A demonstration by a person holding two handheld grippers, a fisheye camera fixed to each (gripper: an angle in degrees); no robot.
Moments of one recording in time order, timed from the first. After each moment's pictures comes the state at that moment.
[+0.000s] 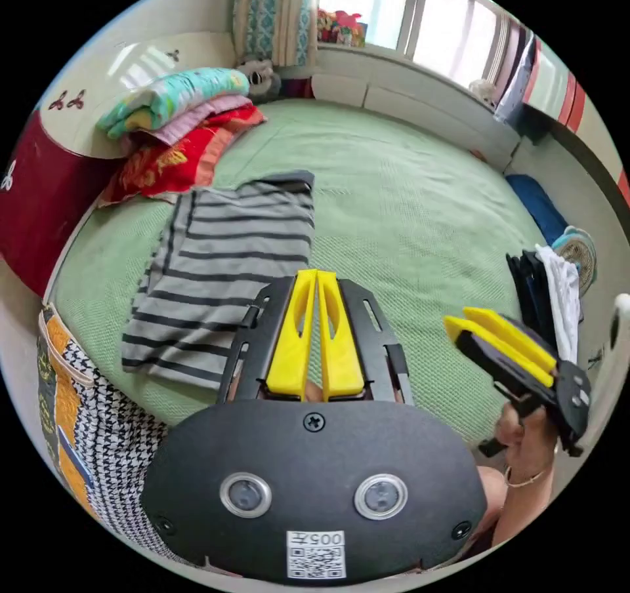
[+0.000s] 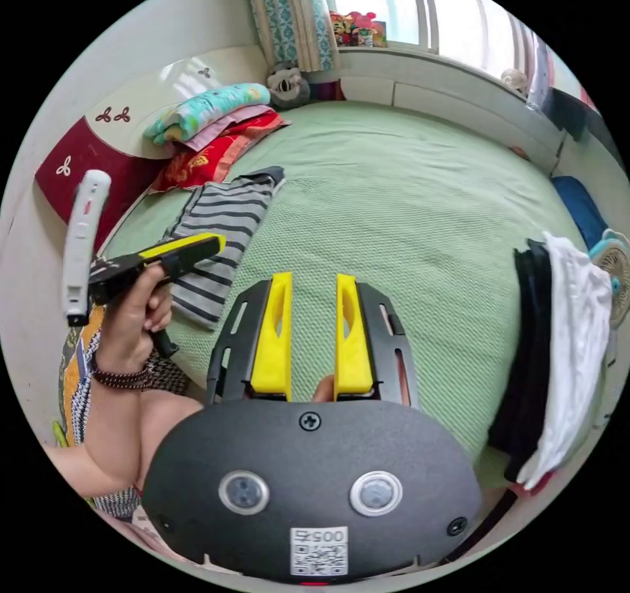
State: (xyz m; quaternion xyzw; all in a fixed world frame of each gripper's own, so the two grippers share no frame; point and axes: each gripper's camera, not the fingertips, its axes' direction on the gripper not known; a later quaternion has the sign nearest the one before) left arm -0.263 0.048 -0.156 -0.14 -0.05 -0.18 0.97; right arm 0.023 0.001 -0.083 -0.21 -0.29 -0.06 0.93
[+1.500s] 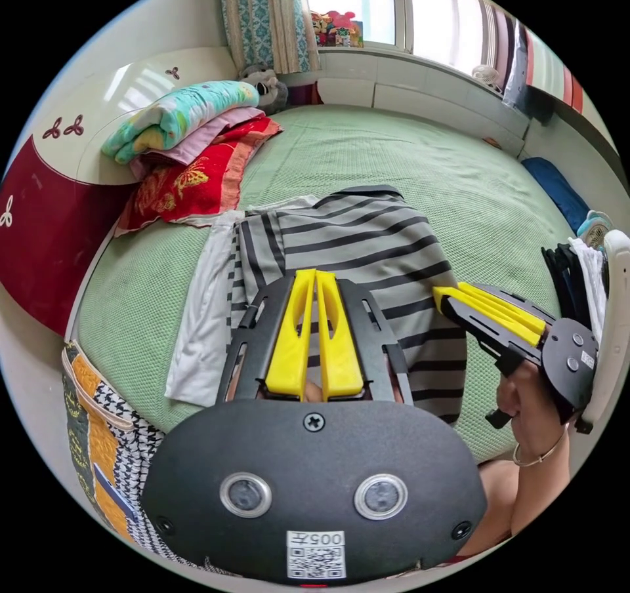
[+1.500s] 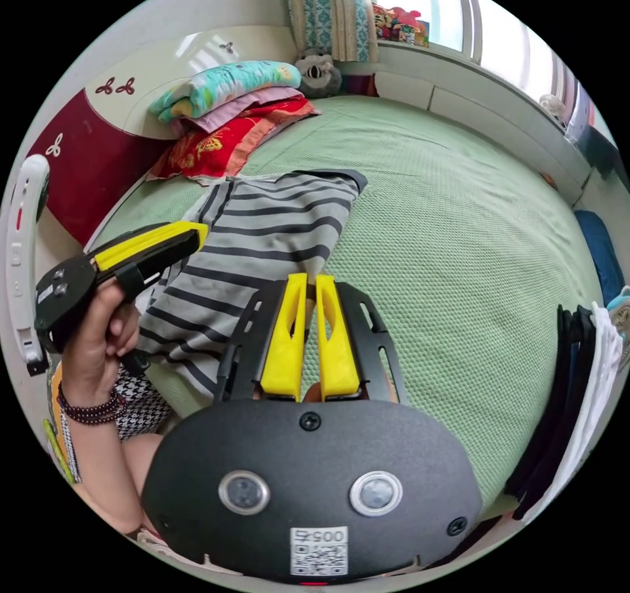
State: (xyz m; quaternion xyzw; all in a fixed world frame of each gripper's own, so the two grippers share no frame) left arm -0.373 0.042 -0.055 -0.18 -0.07 -0.11 0.98; right arm -0.198 -0.018 -0.008 -0.20 -0.25 -0.10 0.94
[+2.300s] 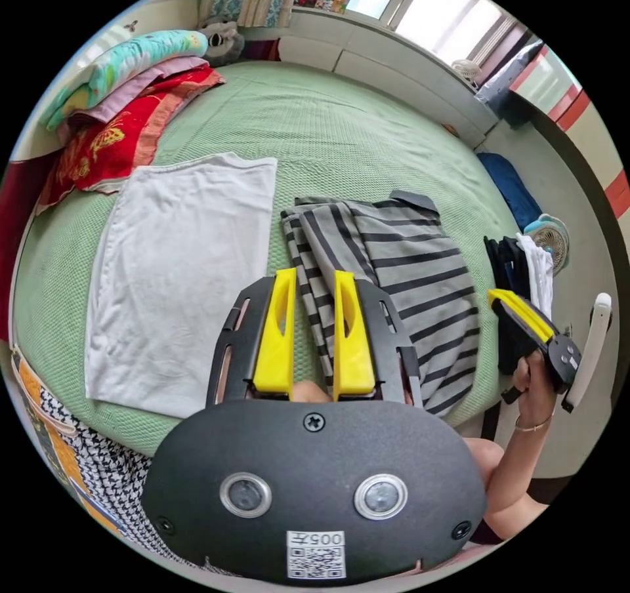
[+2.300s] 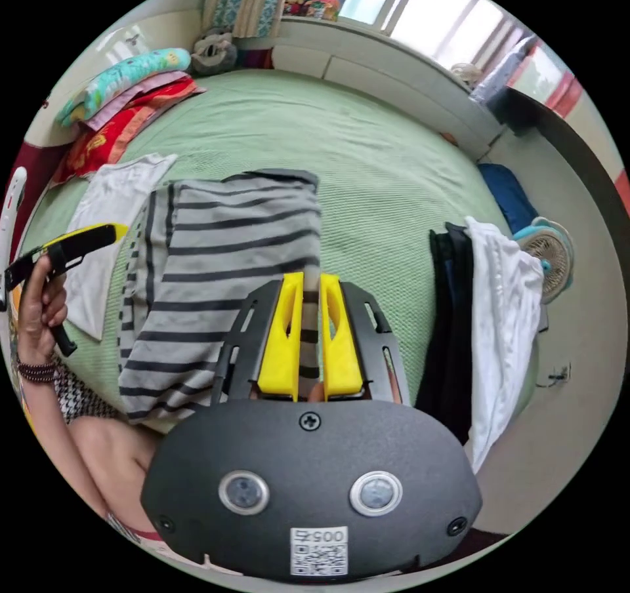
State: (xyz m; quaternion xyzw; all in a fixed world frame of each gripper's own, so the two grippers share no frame) left arm -0.360 0.037 0.038 -0.25 0.10 -0.14 0.95; right arm -0.095 -0.004 0.007 -0.22 -0.01 -0.06 0.97
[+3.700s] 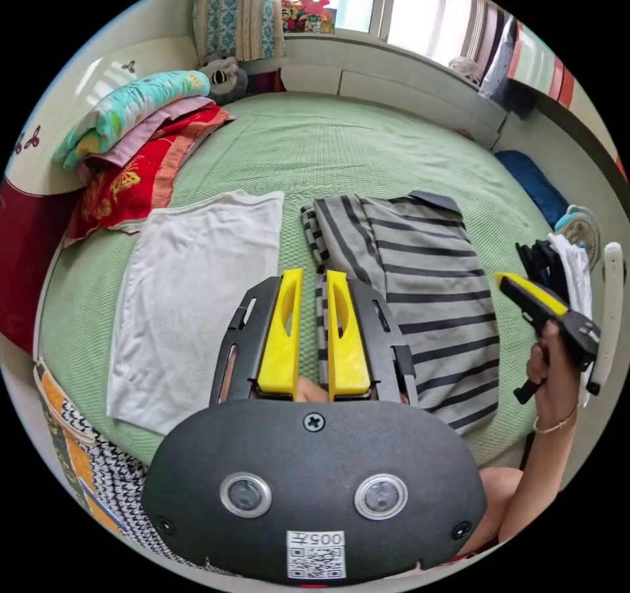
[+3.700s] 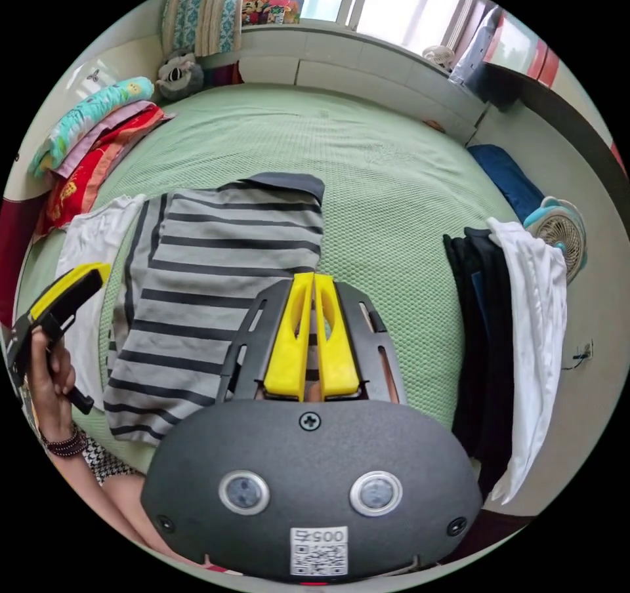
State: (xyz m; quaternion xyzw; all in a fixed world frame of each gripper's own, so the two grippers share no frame) left arm -0.292 0.028 0.038 -0.21 -0.02 -0.09 0.97; right arm -0.096 -0.009 0.055 -0.23 -0.07 0.02 0.97
